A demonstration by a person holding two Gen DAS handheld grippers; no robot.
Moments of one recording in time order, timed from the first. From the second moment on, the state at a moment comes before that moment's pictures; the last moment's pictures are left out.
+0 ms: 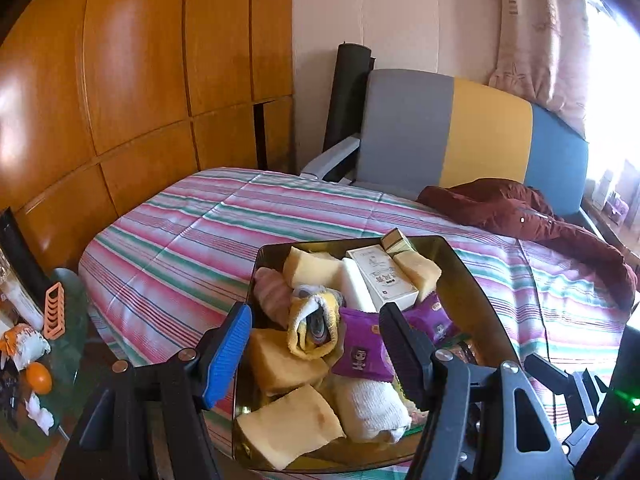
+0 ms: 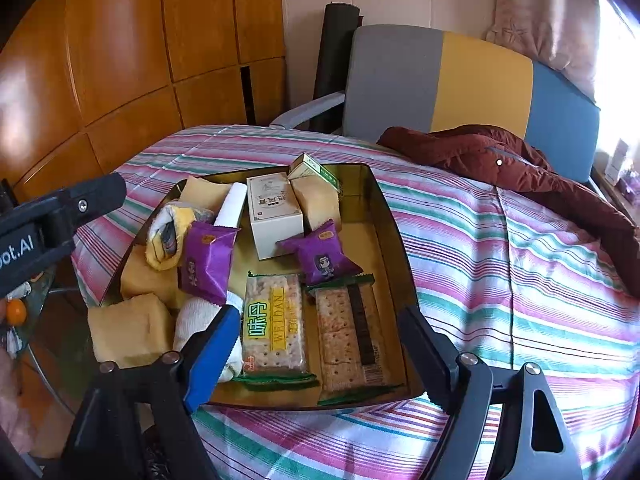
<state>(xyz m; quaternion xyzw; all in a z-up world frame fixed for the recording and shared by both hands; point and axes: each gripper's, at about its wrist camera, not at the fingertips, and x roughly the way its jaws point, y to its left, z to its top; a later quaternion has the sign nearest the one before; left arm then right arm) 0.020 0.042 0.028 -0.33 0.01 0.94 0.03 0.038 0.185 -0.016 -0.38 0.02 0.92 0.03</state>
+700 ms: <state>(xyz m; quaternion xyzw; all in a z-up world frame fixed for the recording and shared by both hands) 0.006 0.033 0.011 -0.37 -0.02 0.93 0.05 0.034 0.174 -0.011 -0.36 -0.02 0.93 0.07</state>
